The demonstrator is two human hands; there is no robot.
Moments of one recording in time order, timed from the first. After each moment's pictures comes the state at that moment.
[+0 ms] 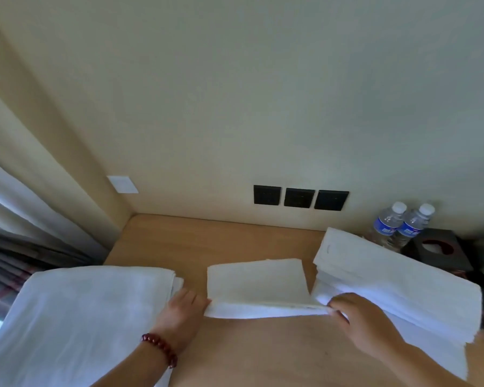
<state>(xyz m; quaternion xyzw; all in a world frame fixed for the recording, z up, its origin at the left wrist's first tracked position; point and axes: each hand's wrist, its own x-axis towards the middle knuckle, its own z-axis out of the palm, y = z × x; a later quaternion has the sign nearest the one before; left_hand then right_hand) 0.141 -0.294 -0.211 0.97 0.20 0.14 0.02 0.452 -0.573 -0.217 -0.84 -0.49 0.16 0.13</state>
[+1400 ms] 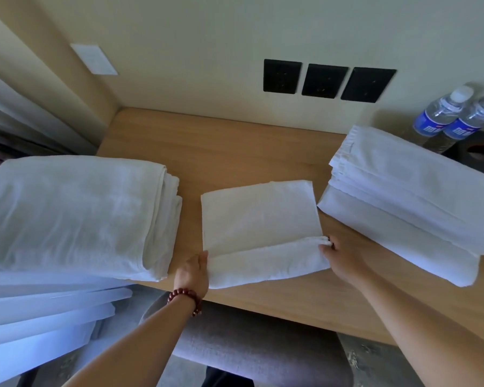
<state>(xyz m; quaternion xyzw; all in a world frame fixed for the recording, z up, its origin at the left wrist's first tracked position) 0.100 -0.406 -0.350 0.71 0.62 -0.07 0.32 0.401 -0.589 -0.344 -0.84 -0.25 0.41 0.25</state>
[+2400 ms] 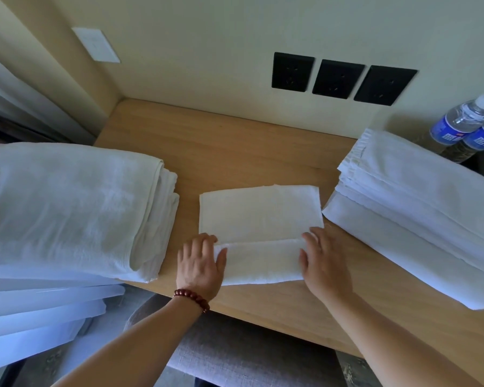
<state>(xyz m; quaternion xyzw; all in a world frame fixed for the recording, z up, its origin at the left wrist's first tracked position) 0.128 -0.414 -0.368 0.87 0.48 0.10 0.10 0.366 -0.570 -0.381 -0.85 -0.51 0.03 0.15</state>
